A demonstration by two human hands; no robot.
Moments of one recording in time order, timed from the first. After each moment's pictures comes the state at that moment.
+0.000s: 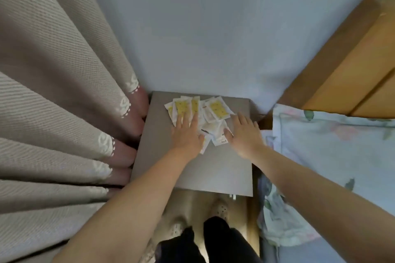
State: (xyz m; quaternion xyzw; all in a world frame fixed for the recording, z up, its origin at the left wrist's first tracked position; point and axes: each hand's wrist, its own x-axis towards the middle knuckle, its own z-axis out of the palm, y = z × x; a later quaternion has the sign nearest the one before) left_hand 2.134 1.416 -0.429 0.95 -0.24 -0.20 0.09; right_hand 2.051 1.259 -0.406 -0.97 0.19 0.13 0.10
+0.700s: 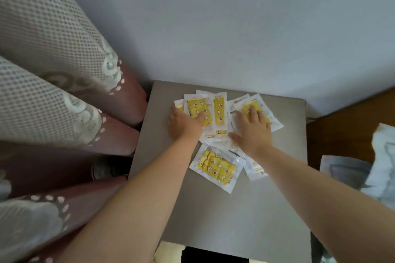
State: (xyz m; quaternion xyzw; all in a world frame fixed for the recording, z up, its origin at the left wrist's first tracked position) left_hand 2.306 1.384 -0.615 0.90 0.17 -0.23 0.34; right_hand 2.210 1.236 -0.615 -0.94 0.23 0.21 0.14
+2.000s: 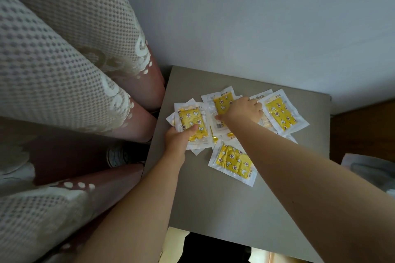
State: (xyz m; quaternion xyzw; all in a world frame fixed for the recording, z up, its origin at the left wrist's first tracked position) left_hand 2.280 1.477 -0.646 0.64 0.29 -0.27 0.65; right_hand 2.292 1.319 -0.600 -0.86 0.42 0.26 0.13
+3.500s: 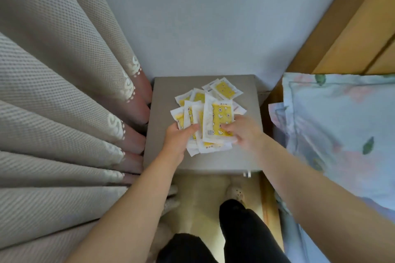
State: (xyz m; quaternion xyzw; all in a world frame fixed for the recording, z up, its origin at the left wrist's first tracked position) left_hand 2.096 1.494 -0.429 0.66 0.12 -0.33 0.66; right_hand 2.035 1.328 -0.445 -0.54 0.44 0.10 0.71
